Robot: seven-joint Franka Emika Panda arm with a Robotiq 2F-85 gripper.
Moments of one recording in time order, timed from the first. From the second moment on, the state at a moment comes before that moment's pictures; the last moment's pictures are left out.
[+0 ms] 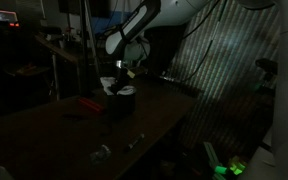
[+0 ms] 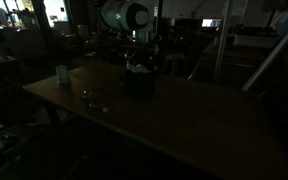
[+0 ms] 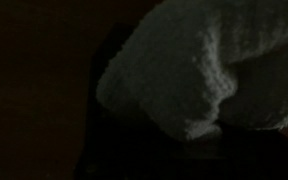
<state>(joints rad) -0.12 0.37 0.02 -1.95 0.06 2.35 -0.43</state>
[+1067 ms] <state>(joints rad) -0.12 0.32 0.02 -1.94 -0.01 2.33 -0.42</state>
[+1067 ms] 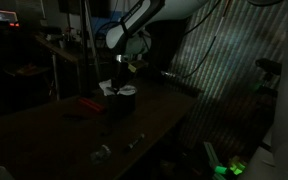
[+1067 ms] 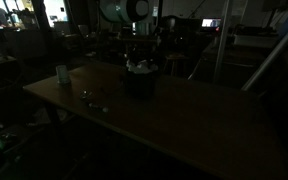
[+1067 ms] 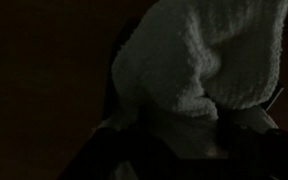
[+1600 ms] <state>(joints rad) -0.11 0.23 0.01 -1.98 -0.09 2.33 -0.37</state>
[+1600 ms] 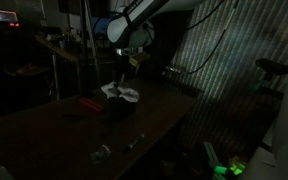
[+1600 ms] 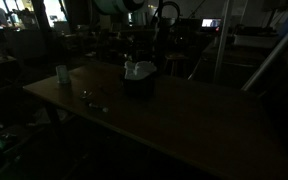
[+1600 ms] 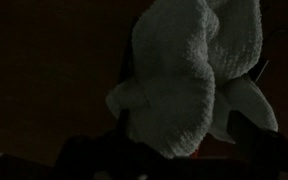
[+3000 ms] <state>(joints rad) -0.07 0.20 0.00 -2.06 -0.14 2.35 -0.30</state>
